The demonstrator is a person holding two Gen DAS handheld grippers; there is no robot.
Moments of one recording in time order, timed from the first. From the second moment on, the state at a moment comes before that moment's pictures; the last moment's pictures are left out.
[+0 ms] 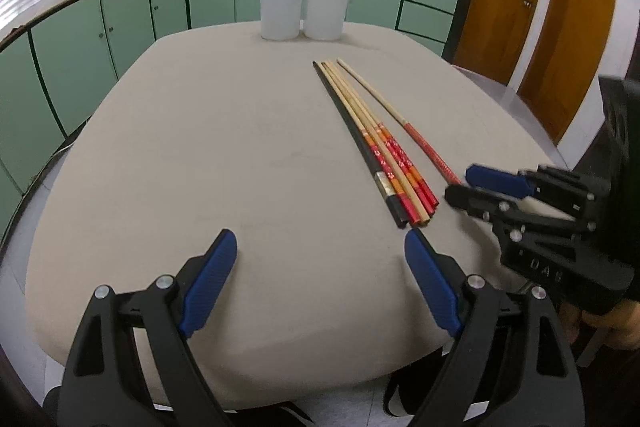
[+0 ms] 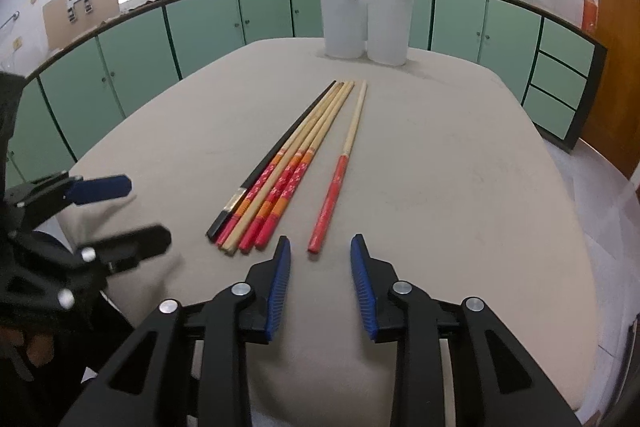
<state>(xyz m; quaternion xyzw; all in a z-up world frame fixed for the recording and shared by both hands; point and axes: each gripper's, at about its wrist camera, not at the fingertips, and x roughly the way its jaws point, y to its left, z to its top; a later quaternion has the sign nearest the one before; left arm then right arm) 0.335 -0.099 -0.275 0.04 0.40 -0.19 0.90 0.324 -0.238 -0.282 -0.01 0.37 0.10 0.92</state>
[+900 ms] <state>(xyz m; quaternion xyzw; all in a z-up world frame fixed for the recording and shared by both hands) 0.346 -0.119 -0.282 0.05 0.38 -0.14 0.91 0.322 -0.264 -0.285 0.03 0.37 0.07 0.93</state>
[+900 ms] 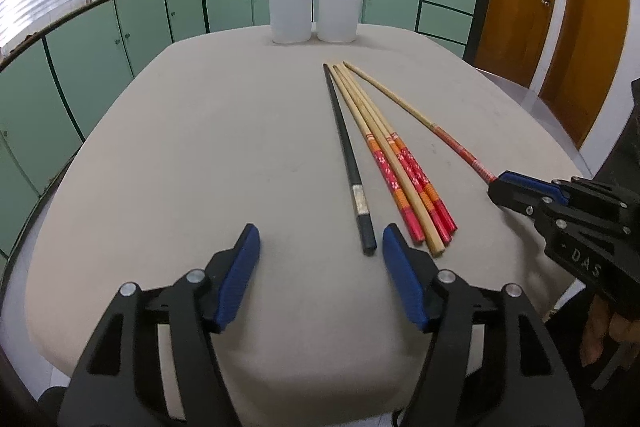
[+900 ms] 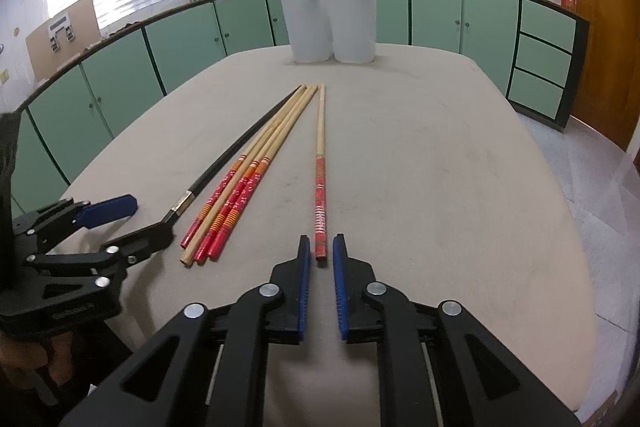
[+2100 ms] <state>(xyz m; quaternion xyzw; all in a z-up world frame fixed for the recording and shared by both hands) 0.338 -0.067 -0.200 -0.04 0.36 -0.13 0.92 0.311 -0.259 -0.191 0.03 0.34 0.05 0.94</state>
